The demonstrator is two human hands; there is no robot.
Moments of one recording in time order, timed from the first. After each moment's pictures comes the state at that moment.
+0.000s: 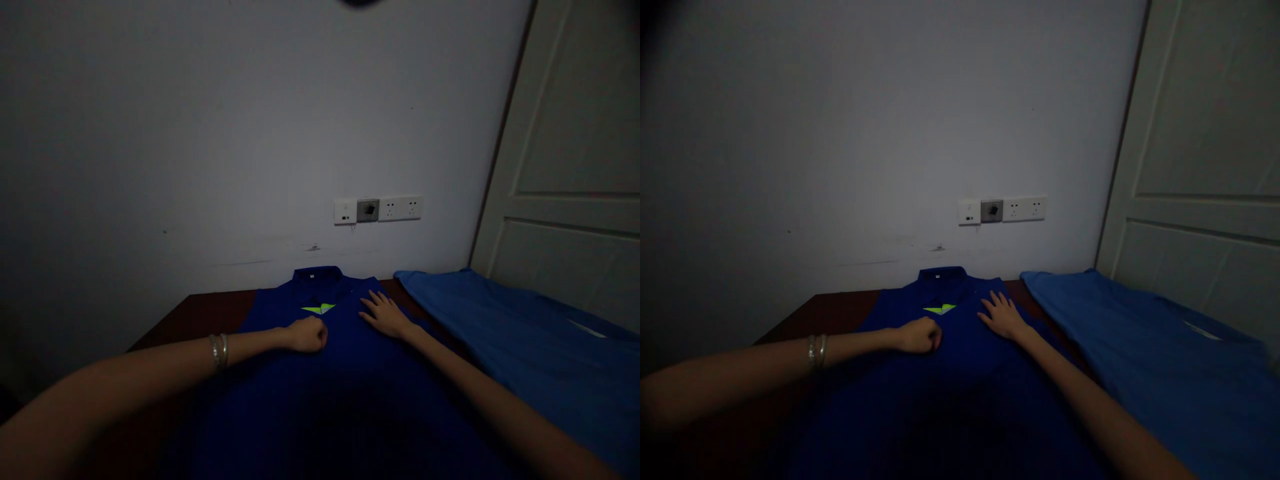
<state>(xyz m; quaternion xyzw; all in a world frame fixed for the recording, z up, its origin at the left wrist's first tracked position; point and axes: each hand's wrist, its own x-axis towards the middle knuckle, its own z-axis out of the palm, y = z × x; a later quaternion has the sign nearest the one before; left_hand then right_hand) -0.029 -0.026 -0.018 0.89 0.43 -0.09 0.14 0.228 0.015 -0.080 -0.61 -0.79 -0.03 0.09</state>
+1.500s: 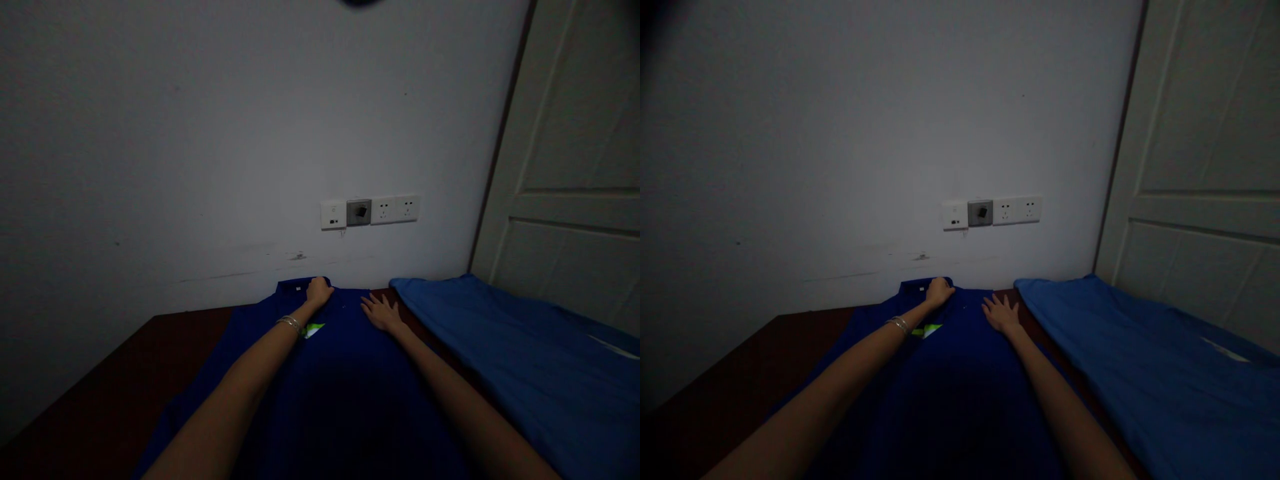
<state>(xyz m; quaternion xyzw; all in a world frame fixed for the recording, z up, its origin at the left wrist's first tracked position) 0.068 0.170 -0.044 0.73 0.65 0.20 0.07 0.262 0.120 -0.114 -0.72 -0.69 0.06 0.08</state>
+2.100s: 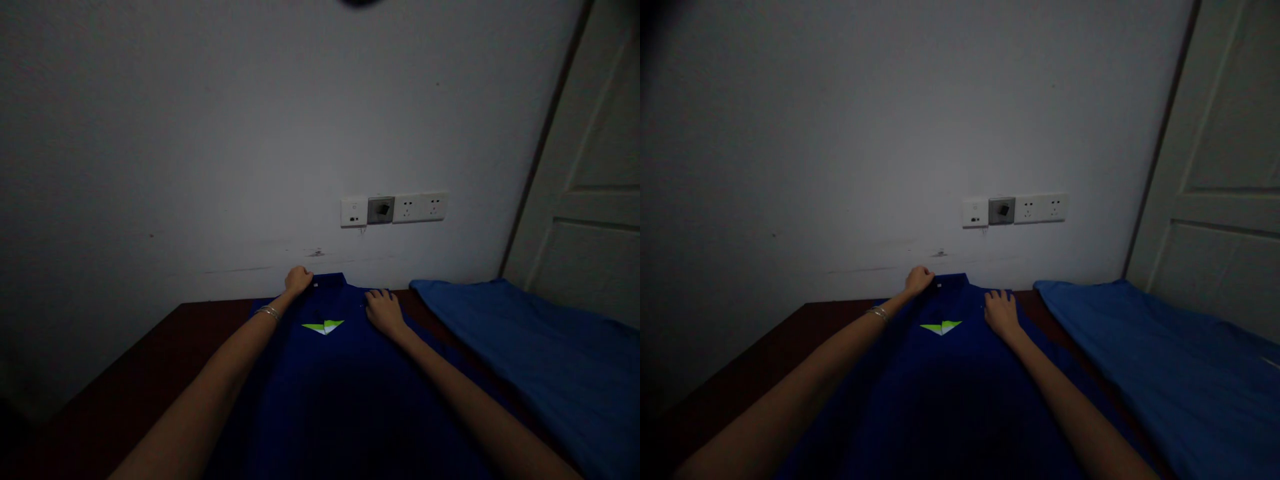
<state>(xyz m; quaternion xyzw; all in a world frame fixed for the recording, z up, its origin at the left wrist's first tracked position) -0.037 0.175 -0.014 0.68 0.71 0.17 0.00 0.198 0.084 -0.074 -0.65 -0.74 -0.11 0.12</state>
